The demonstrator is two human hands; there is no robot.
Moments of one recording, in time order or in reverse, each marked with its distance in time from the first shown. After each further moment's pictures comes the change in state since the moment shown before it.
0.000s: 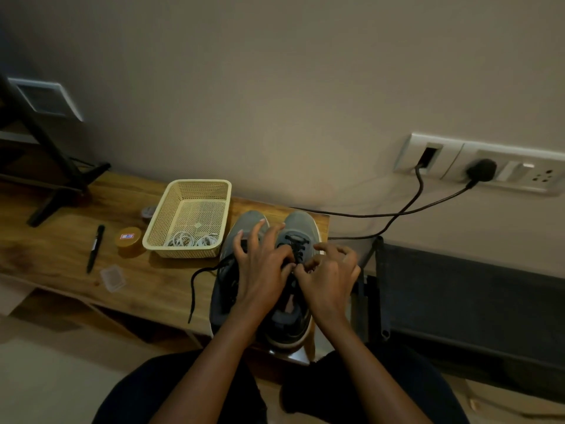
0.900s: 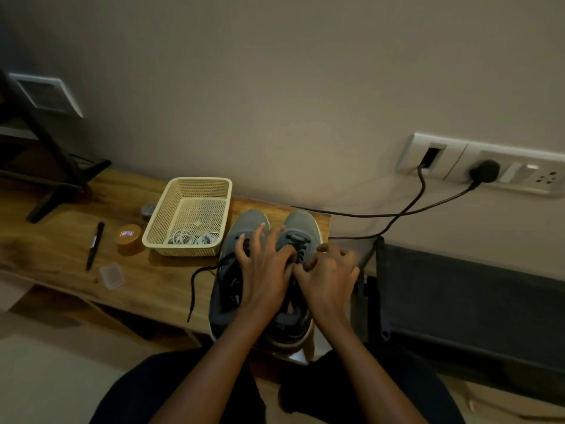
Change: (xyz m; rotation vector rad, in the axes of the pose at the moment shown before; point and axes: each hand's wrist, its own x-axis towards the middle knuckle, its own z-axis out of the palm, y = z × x) left_hand -0.005 0.007 0.005 0.013 0.013 -0.053; right_hand 0.002 -0.006 -0.007 -0.144 -0.094 0.042
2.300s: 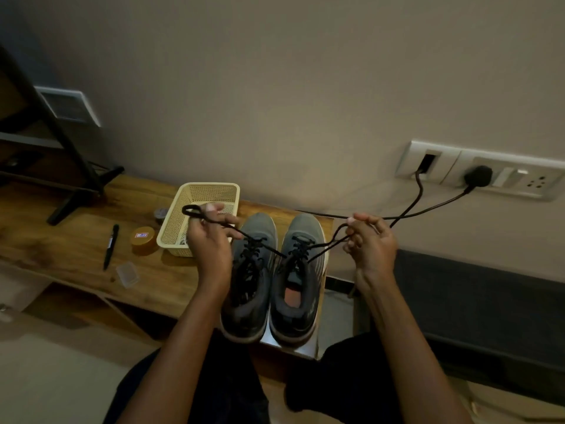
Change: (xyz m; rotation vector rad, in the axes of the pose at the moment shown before) left_hand 0.013 -0.032 -0.084 -1.175 0.540 -0.585; right_hand 0.033 0.007 -0.062 1.456 0.029 0.342
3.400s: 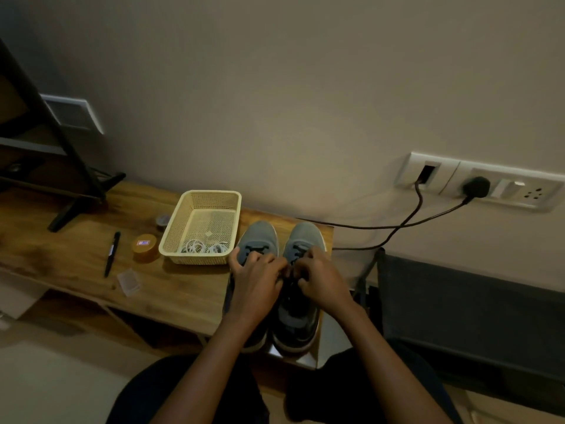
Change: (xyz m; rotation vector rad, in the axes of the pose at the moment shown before) left_hand -0.030 -0.049 0.005 1.222 -0.689 0.527; right_hand -0.004 0.057 0.012 -1.432 -0.672 -0.395
